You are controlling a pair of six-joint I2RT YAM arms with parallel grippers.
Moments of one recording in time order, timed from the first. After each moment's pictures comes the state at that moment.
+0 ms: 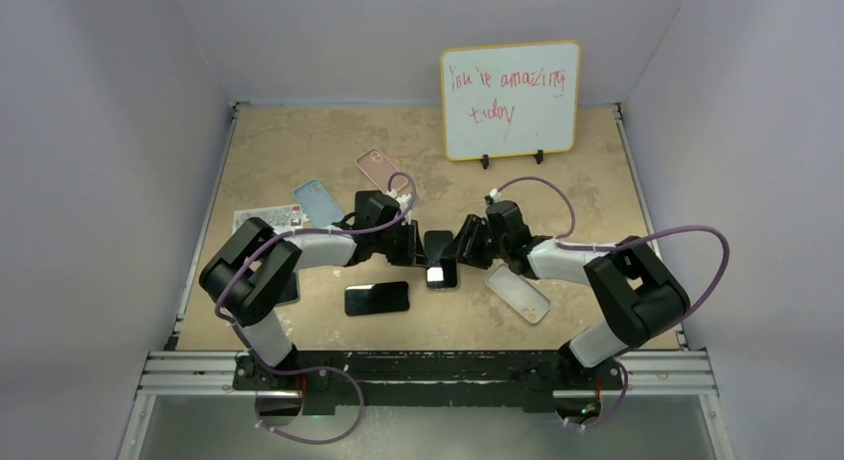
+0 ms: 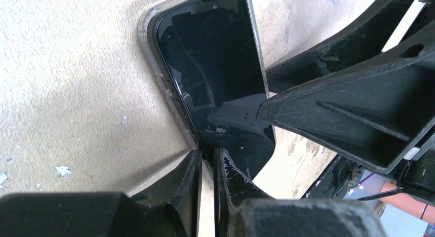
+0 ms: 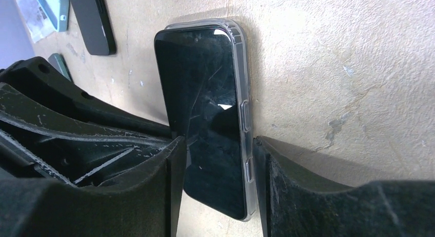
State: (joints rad) left arm -0.65 1.71 0.79 0.11 0.39 -0.65; right arm 0.55 1.55 0.61 0.17 -0.27 0.89
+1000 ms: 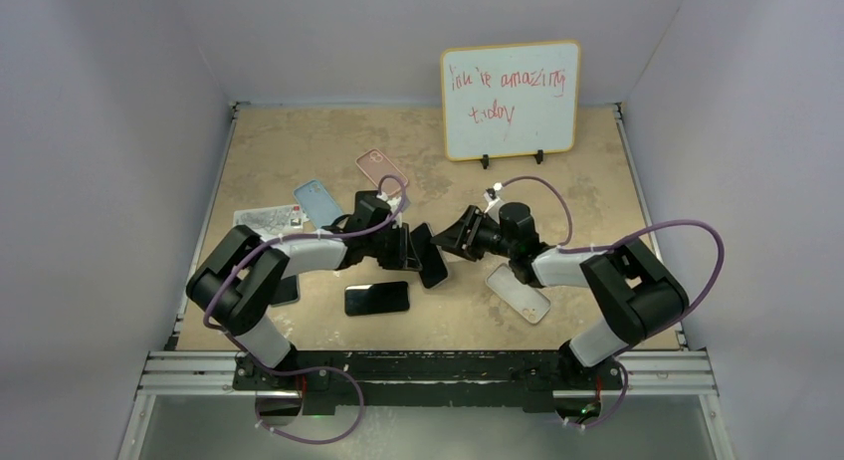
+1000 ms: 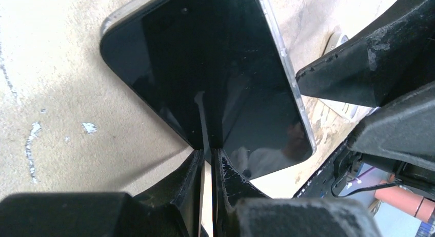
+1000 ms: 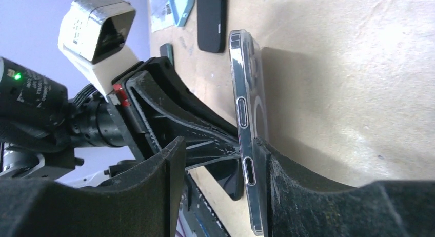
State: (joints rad) left arm -0.62 1.64 0.73 0.07 0.39 -0.67; right arm 0.52 1.56 0.50 0.61 -0.49 1.07
